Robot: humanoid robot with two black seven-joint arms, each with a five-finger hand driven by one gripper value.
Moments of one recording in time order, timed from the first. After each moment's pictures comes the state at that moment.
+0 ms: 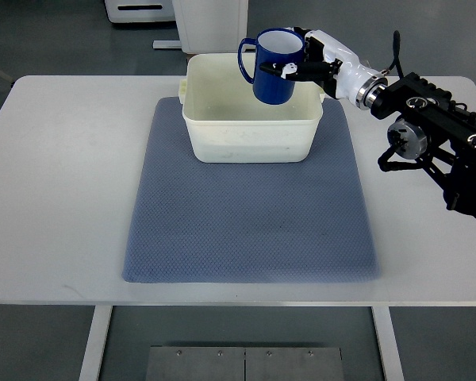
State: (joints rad) left arm -0.02 0.00 -0.59 -0.14 0.33 -0.04 -0.01; right arm 1.11 -0.19 0.44 0.76 -0.44 0.11 0.18
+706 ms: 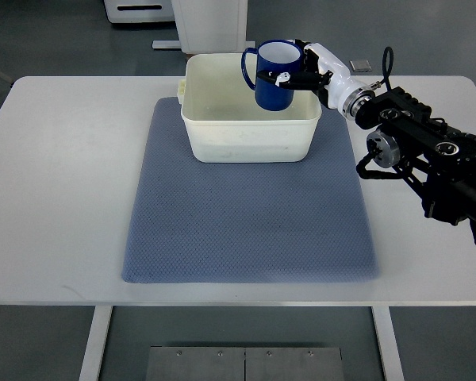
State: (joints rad) left arm -0.02 0.00 -0.59 -0.14 0.33 -0.04 -0.01; right arm 1.10 -0.11 0.40 0.68 -0.45 0.01 0.18
